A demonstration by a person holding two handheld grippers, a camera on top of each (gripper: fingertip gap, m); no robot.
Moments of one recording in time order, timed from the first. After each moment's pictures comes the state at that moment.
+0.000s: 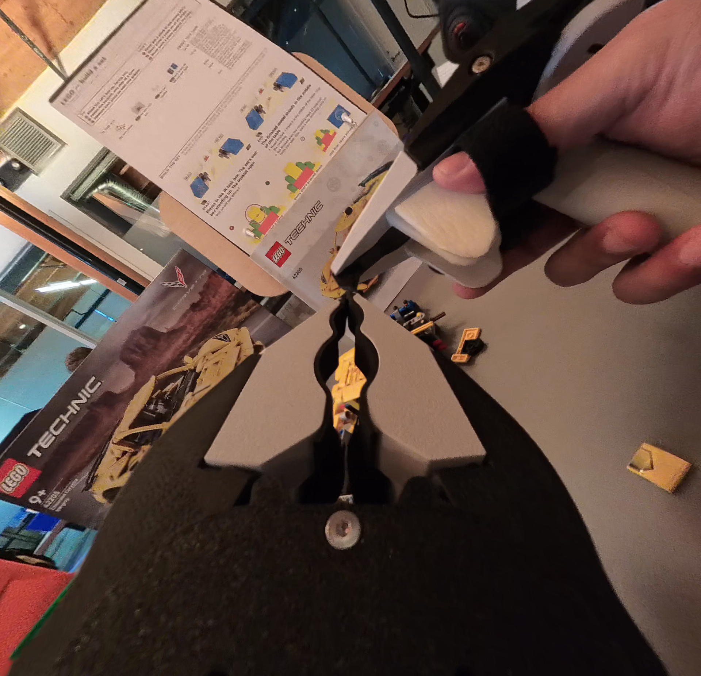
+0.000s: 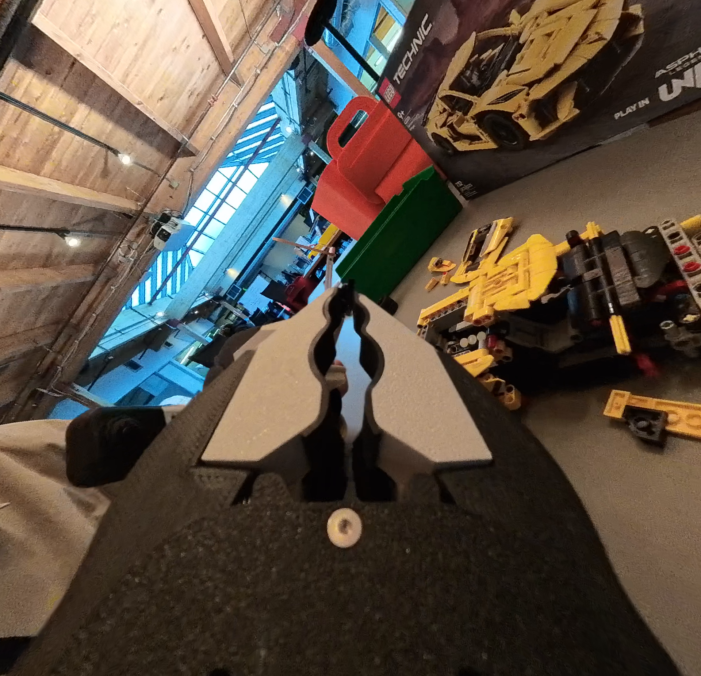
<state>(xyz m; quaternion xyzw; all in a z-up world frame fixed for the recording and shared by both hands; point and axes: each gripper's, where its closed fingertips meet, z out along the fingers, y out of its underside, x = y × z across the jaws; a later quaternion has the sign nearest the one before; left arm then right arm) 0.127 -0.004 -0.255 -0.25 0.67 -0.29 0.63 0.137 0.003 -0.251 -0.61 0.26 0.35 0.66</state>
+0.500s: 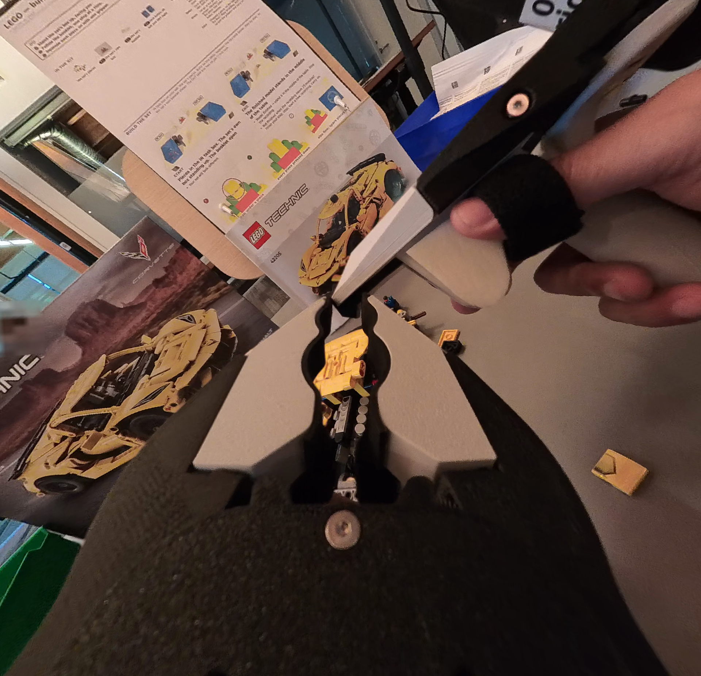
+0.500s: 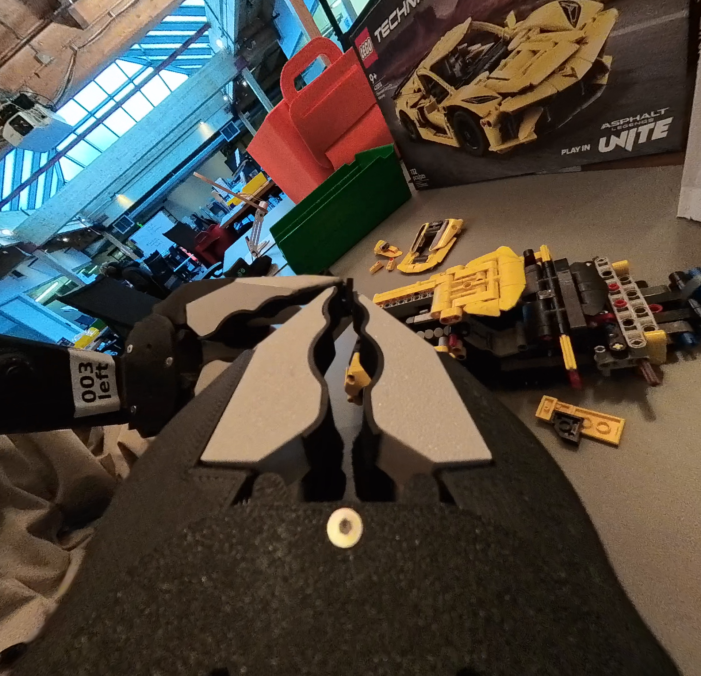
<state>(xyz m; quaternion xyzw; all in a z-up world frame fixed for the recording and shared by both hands) 0.131 -0.001 -0.262 -0.30 0.67 -0.33 0.59 0.127 0.013 -0.264 -0.71 0.20 0.22 0.64</state>
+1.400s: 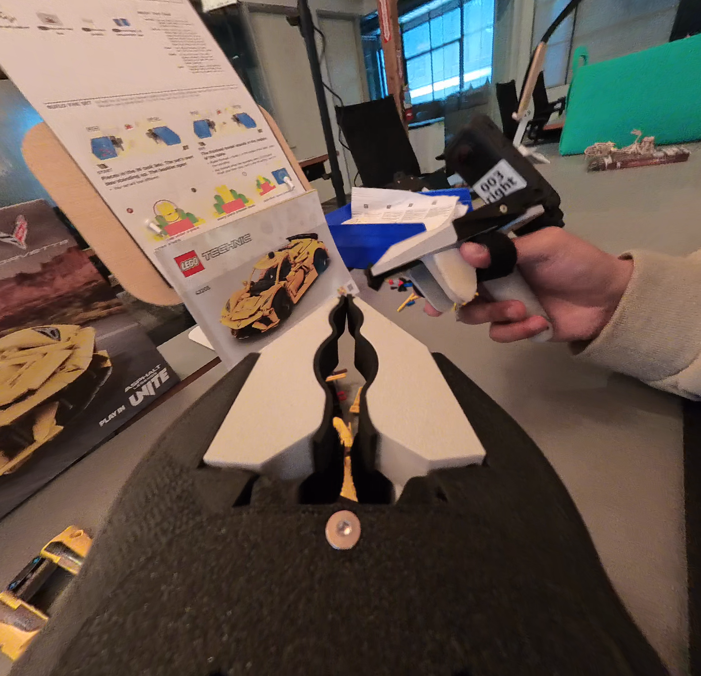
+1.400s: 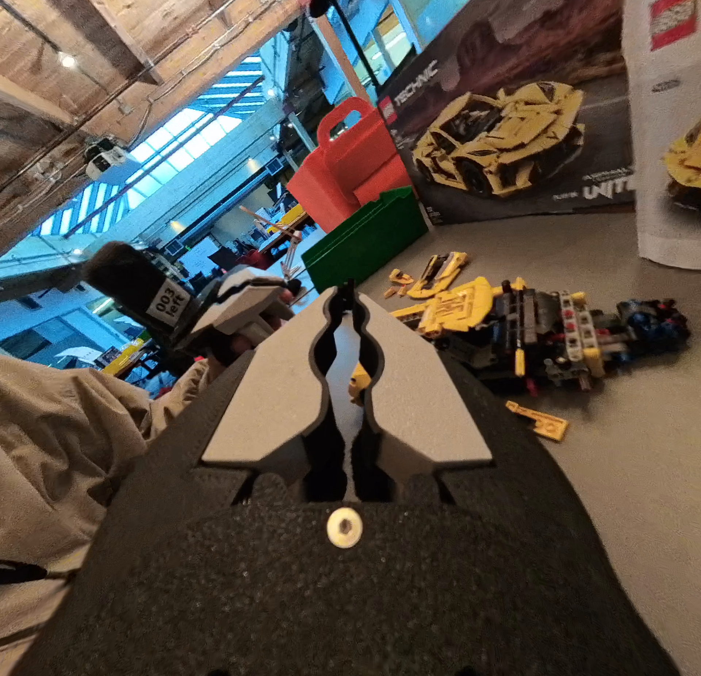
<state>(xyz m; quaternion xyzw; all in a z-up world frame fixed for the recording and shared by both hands) 0.110 -0.004 -0.223 -0.31 0.64 -0.55 0.44 0.151 -0.030 -0.242 -0.66 0.18 0.25 0.68</state>
